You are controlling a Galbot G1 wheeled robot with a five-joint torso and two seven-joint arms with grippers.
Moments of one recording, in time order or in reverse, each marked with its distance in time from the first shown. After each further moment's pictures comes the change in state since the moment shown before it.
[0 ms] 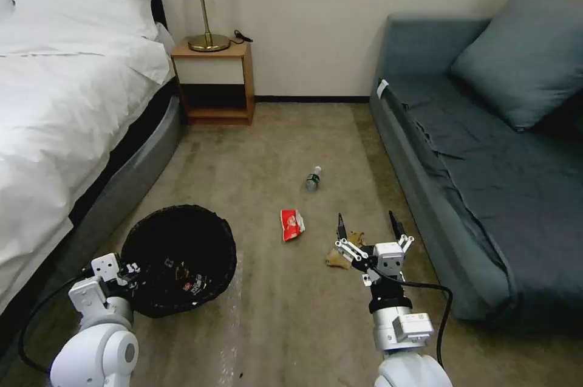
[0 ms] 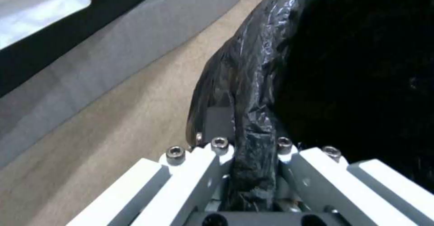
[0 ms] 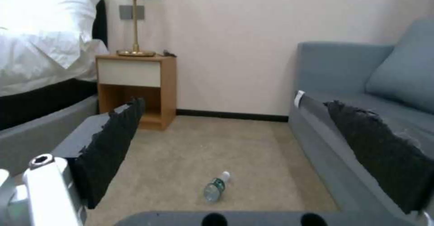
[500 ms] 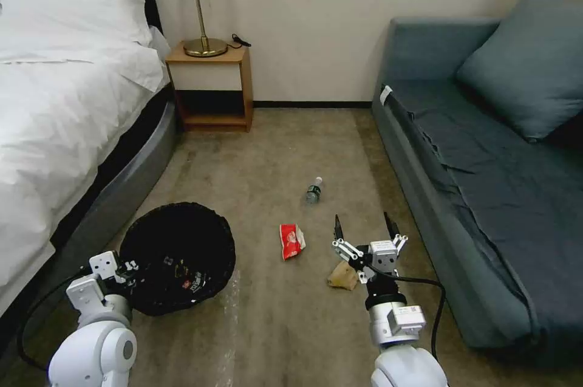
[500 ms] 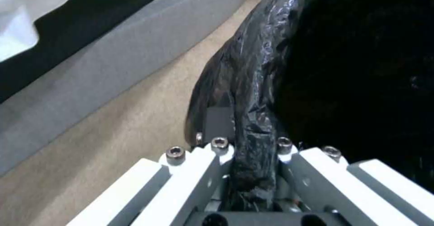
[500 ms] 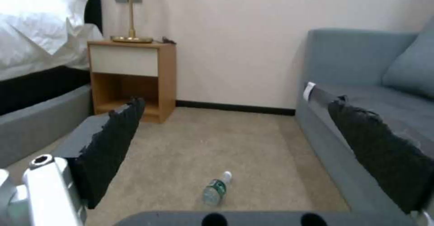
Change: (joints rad) left arm -0.009 0.000 -0.011 -0.006 -0.006 0.004 -0.001; right arm 0.039 -0.010 -0.014 -0.049 0.021 -0.021 0.000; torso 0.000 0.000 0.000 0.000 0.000
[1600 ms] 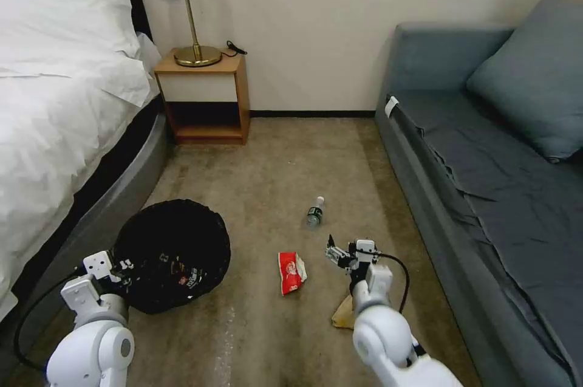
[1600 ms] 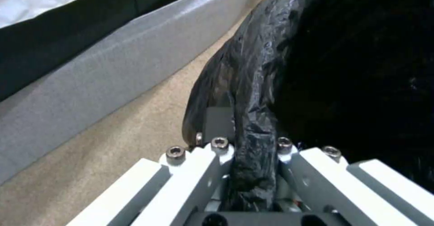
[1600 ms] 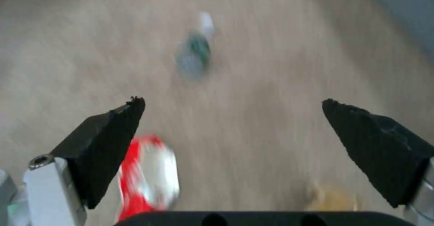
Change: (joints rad) left arm -0.034 -0.010 -0.023 0.058 0.000 -0.044 0.011; right arm 0.413 -0.065 -0.159 -0.373 0.788 -0.423 0.395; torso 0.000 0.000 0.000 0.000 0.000
